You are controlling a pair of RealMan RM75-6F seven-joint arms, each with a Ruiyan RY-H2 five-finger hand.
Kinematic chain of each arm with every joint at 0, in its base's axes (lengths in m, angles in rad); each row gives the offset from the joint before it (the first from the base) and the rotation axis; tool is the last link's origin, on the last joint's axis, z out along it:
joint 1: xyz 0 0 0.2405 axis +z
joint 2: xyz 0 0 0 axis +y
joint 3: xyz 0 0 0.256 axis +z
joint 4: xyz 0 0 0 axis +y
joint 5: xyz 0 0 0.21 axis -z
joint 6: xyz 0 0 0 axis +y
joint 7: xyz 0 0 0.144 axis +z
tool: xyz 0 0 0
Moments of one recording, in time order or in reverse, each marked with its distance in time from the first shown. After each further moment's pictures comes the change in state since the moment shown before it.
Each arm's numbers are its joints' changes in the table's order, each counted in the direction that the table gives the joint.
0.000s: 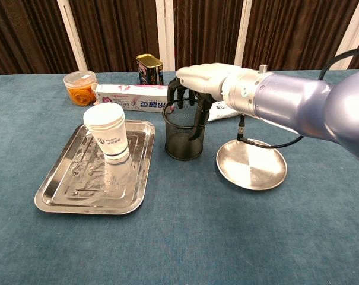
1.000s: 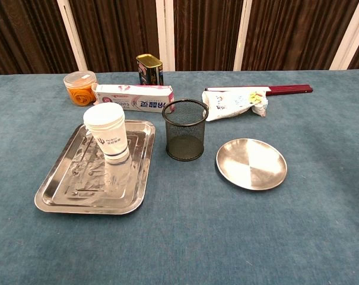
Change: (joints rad) left arm -0.086 0.055 0.048 -0.044 -0.130 -0.121 -0.017; right arm -0.551 0.584 -0.299 -0.521 0.325 0.578 0.204
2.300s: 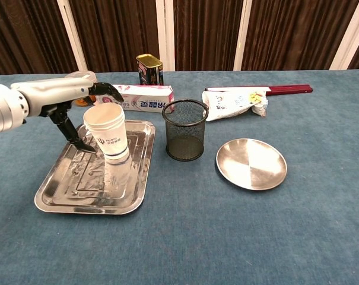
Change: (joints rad) left arm -0.539 -0.324 -0.132 0.059 0.498 -0.478 0.395; right arm -0.341 -0.037 0.001 0.287 0.182 0.000 0.320
